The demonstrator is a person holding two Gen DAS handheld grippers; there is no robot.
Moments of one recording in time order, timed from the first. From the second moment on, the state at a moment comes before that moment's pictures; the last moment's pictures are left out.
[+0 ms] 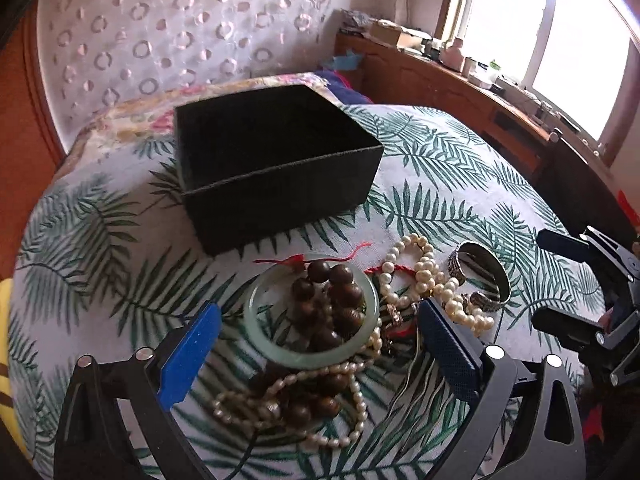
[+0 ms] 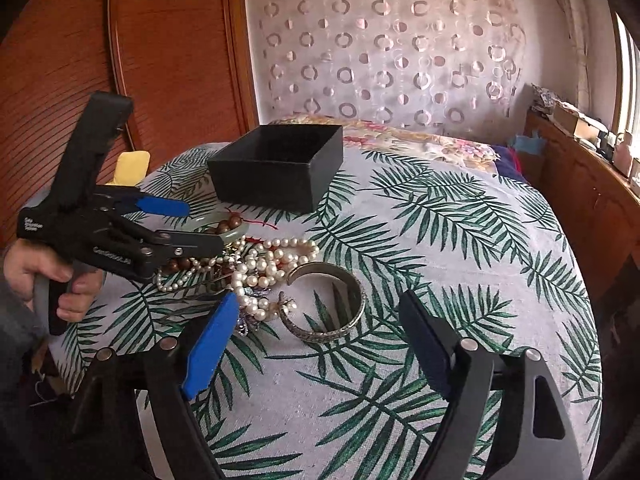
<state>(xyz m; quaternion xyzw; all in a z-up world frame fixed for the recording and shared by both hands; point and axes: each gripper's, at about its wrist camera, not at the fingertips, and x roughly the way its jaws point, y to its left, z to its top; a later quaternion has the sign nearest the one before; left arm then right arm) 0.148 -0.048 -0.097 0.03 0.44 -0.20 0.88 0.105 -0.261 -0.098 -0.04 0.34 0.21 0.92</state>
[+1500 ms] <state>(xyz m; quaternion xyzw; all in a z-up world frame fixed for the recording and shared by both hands) 0.176 -0.031 -0.037 0.01 0.35 -0.17 0.92 0.175 -0.259 -0.083 -0.10 0.37 0.21 0.90</state>
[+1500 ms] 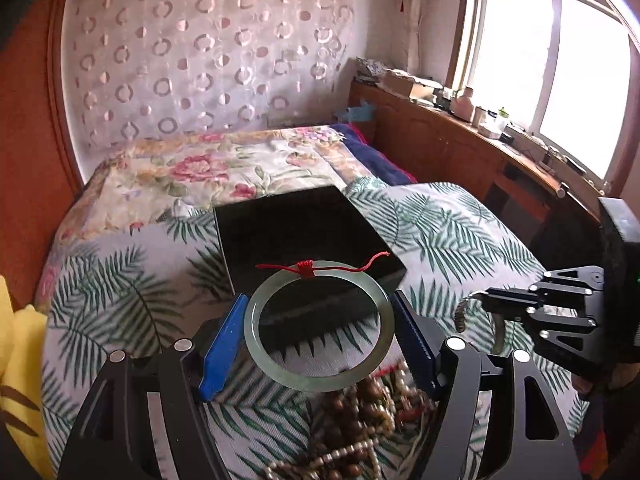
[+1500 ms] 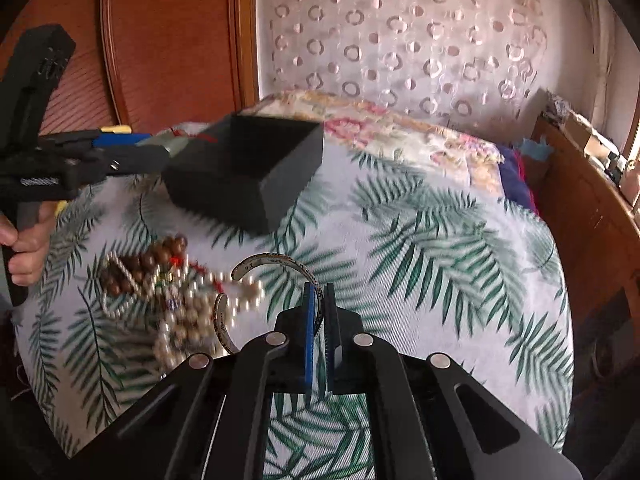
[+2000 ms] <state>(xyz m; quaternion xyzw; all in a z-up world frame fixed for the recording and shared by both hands) 0.232 -0.035 -0.051 0.02 0.37 -0.14 0.92 0.216 -0.232 -0.045 -0.10 0.33 0.22 0.91</state>
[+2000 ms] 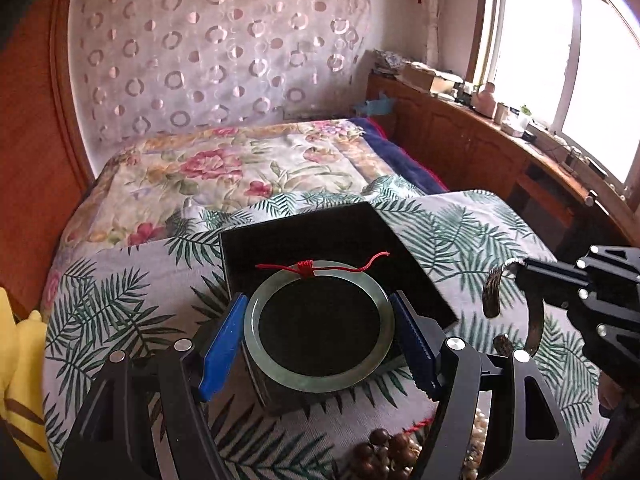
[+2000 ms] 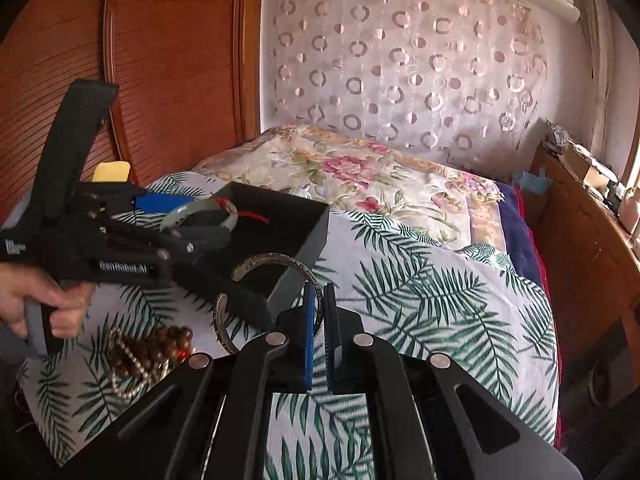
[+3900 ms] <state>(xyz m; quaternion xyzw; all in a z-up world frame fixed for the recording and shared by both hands) 0.084 0.045 -0.086 -0.02 0.36 -0.11 0.93 0.171 -0.205 -0.072 -0.12 0.34 0.27 0.89</state>
